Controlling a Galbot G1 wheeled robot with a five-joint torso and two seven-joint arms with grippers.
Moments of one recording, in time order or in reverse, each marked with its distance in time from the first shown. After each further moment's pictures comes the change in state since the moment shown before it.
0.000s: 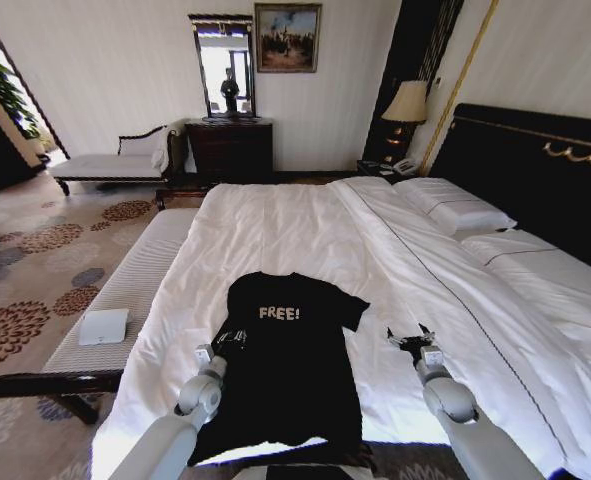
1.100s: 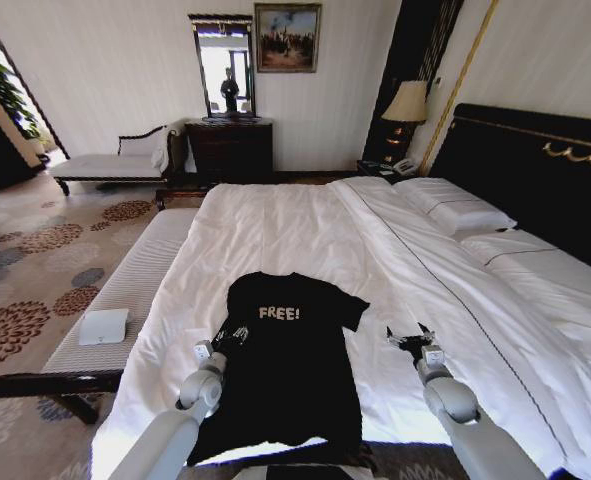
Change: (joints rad) left arm -0.034 -0.018 -0.013 0.027 -0.041 0.016 -0.020; right arm -0.012 -0.005 0.007 0.021 0.020 -0.008 -0.004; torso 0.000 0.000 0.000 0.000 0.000
